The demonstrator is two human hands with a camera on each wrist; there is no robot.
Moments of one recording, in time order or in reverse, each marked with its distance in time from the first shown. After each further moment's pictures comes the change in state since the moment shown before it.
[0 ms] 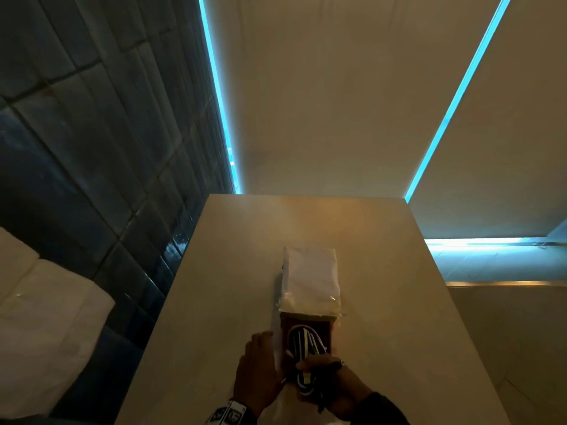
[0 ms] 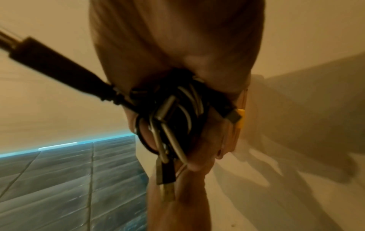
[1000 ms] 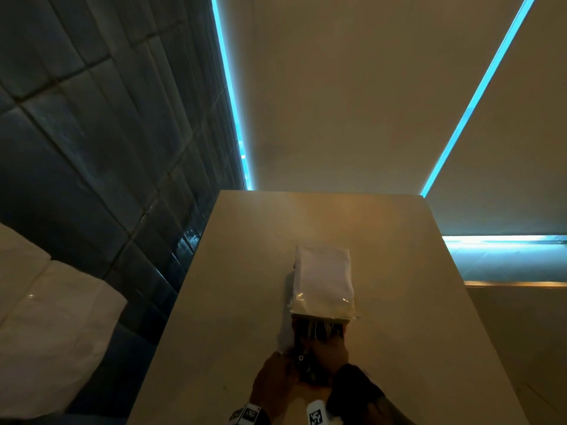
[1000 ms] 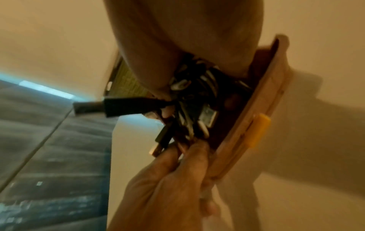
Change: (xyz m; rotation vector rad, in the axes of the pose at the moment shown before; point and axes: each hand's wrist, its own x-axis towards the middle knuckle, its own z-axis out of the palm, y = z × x) left_hand 0.016 -0.019 0.037 -0.186 -0.204 -0.095; right_hand 0.063 -0.010 0.016 -0.423 0.454 -0.329
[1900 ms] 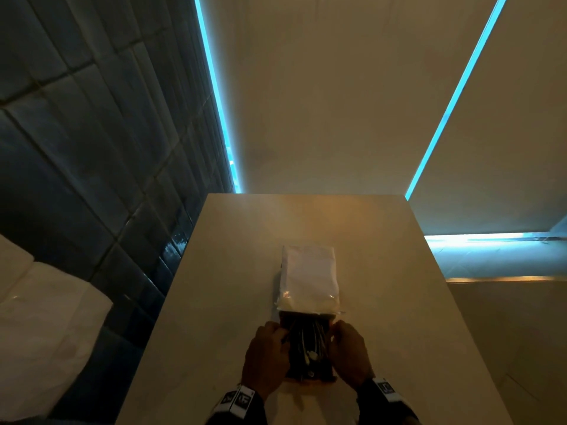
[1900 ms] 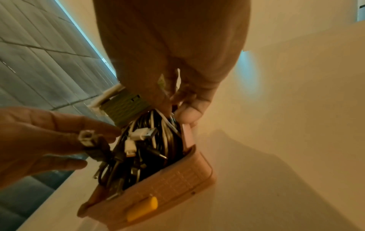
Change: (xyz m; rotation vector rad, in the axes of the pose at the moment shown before) left_hand 0.001 0.035 -0.021 0.139 0.318 0.253; right_hand 0.002 0.017 -0.067 -0.721 0.080 -0.421
